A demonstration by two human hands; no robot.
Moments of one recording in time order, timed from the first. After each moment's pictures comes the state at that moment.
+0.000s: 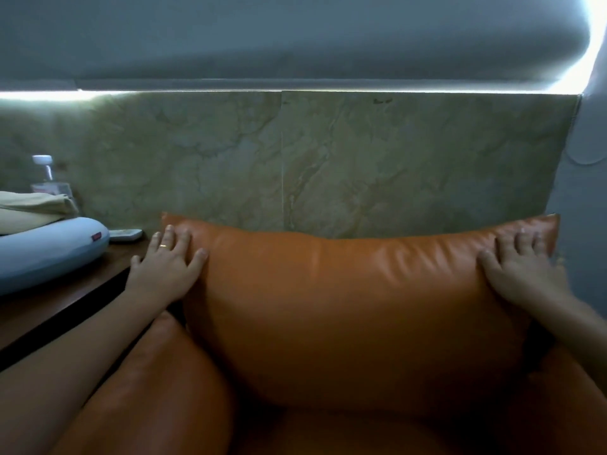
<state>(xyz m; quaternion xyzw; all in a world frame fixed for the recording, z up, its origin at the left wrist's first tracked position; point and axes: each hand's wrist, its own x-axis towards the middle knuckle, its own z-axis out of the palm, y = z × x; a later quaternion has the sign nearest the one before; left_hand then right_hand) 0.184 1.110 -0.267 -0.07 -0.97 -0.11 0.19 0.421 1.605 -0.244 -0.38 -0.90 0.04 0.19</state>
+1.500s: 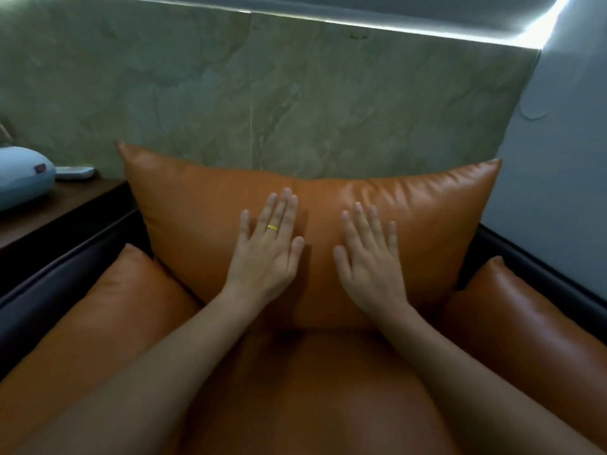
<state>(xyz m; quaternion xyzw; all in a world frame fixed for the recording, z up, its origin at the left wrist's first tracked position) 0.323 1.257 -0.337 -0.35 -0.86 -0.14 0.33 0.420 1.438 -0.345 -0.12 -0.93 -0.01 0.35</state>
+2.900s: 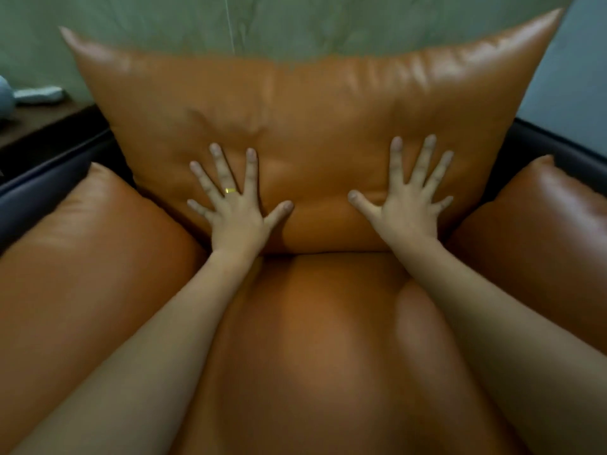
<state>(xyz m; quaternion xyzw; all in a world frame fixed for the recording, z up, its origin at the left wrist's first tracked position) 0.314 1.265 -0.434 -0.16 -0.94 -0.17 0.26 0.423 1.495 -0.415 -0.26 -0.92 0.09 0.26</state>
